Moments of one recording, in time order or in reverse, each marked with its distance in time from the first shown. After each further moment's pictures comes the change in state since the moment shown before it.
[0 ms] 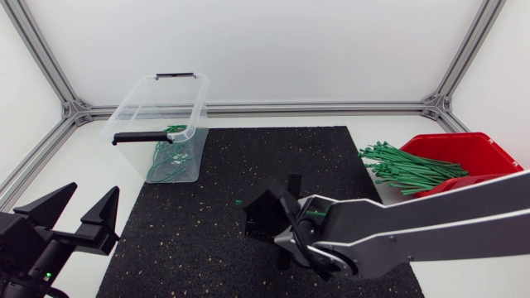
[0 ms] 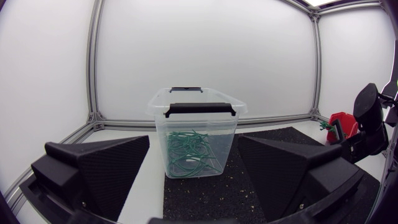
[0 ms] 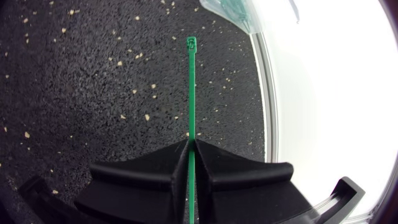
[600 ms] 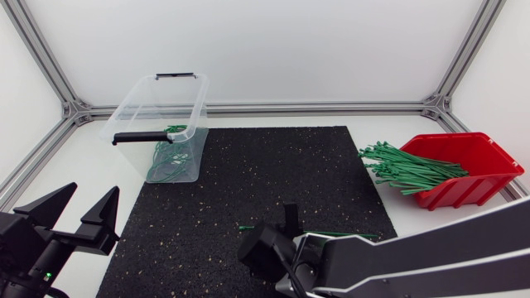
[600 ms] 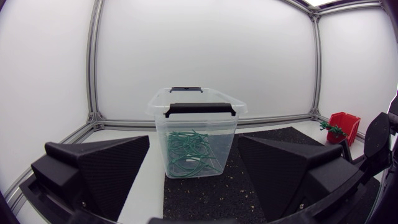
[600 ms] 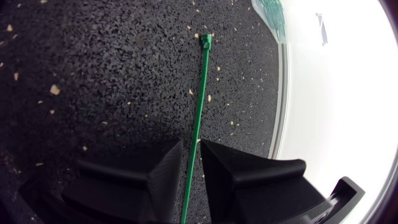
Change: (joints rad) left arm 0.000 0.000 0.000 0.000 0.000 0.000; right arm 0.122 0.028 -0.098 -0.020 0.057 -0.032
